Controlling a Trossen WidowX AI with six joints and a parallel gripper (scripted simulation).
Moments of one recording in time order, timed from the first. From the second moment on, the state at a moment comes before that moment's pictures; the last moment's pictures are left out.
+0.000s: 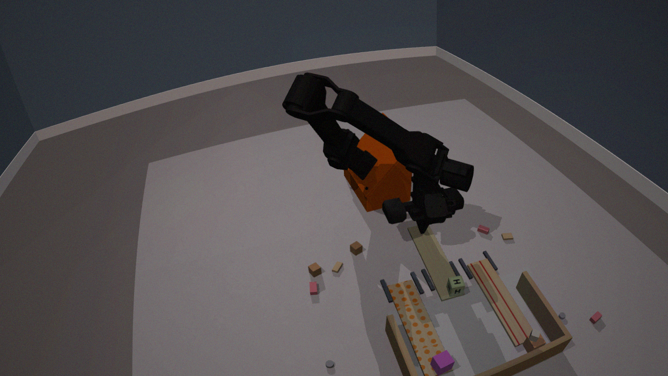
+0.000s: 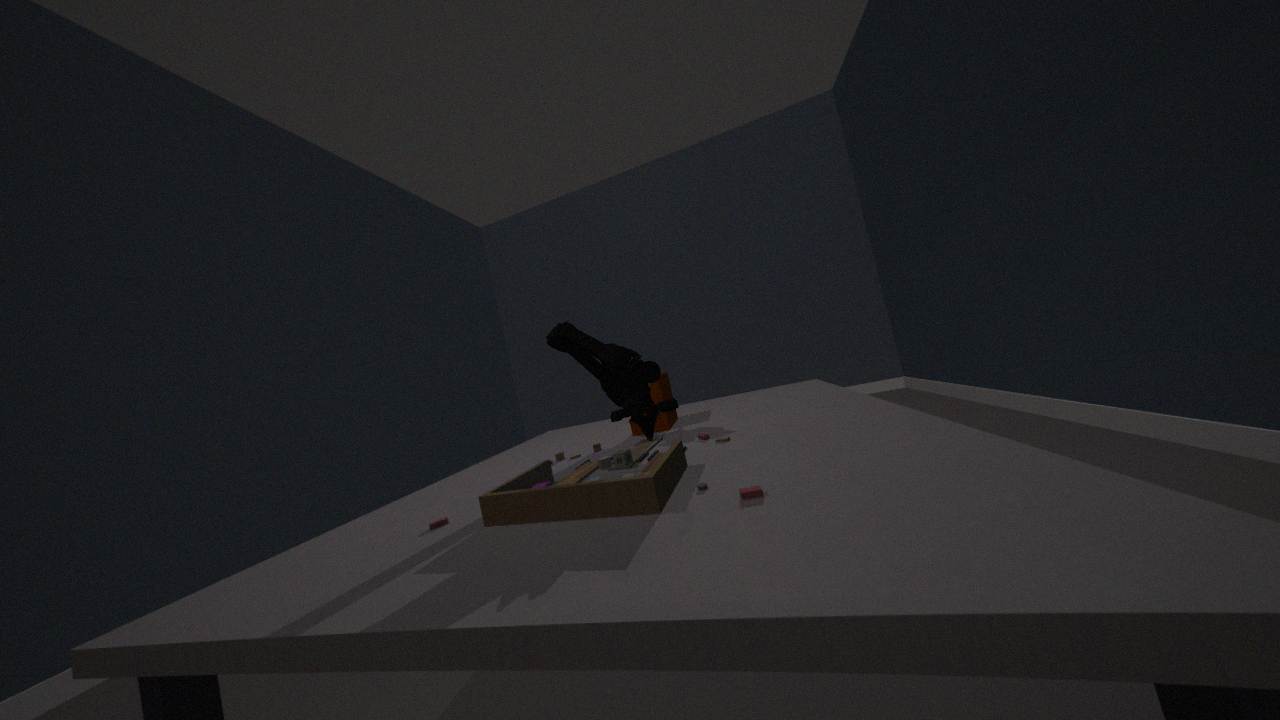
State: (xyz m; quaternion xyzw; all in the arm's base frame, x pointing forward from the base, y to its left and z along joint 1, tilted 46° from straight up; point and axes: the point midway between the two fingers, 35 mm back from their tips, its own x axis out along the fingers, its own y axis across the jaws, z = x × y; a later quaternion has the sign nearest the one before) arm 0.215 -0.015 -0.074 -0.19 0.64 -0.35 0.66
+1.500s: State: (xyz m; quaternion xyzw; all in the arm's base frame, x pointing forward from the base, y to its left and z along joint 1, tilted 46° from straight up) arm 0.255 0.008 -0.041 -0.15 0.62 -0.40 0.66
